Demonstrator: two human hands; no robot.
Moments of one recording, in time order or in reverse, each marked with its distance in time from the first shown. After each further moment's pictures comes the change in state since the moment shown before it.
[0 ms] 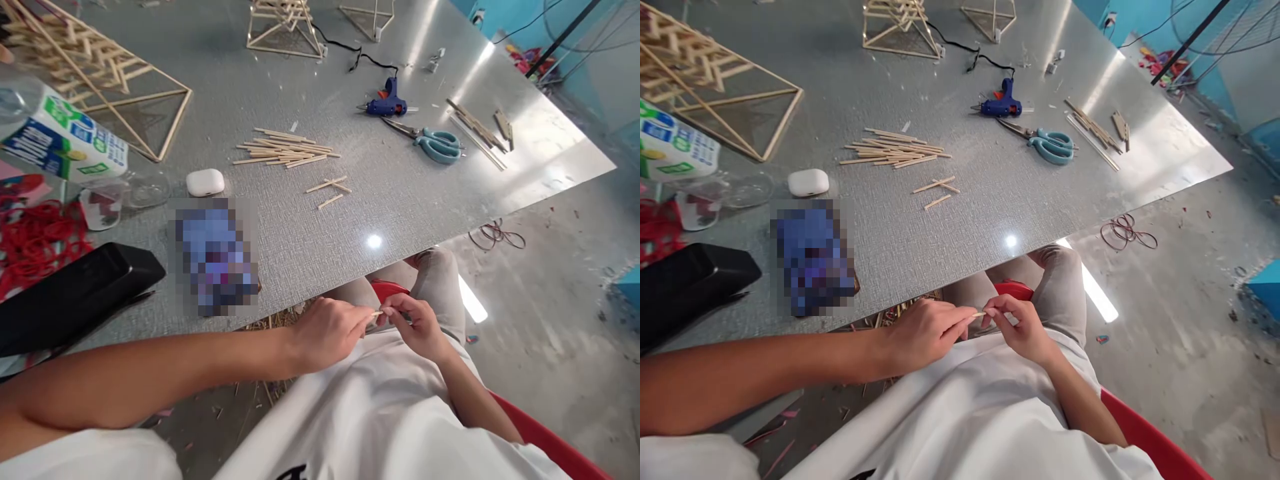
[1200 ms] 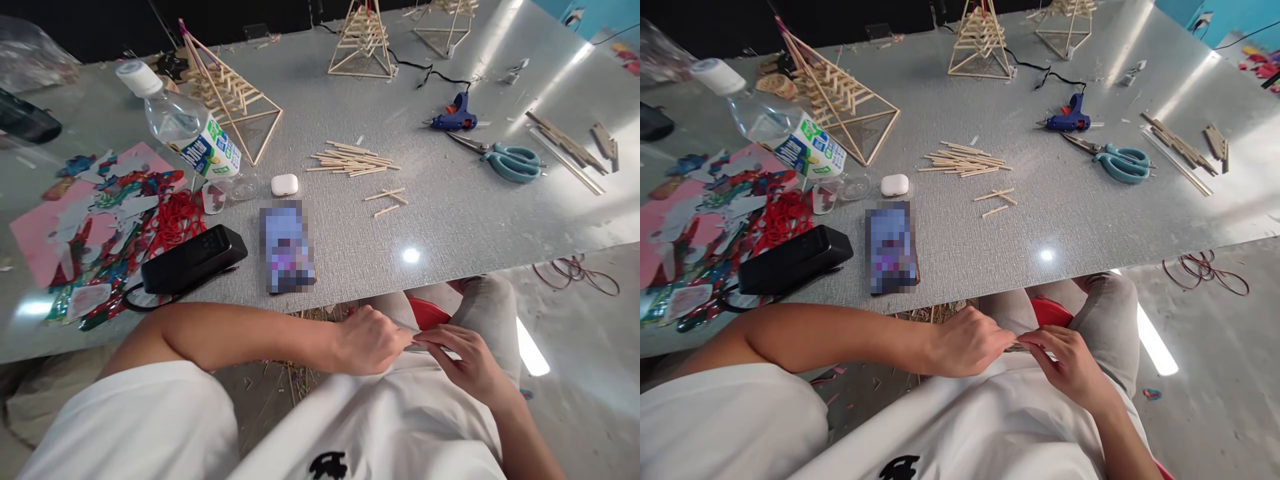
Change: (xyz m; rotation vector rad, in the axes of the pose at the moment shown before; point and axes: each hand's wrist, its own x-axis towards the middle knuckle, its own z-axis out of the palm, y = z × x) left_hand -0.001 -0.002 0.009 0.315 -0.185 0.082; right_hand 0.000 0.007 -0.018 -0.299 -0.193 -0.391
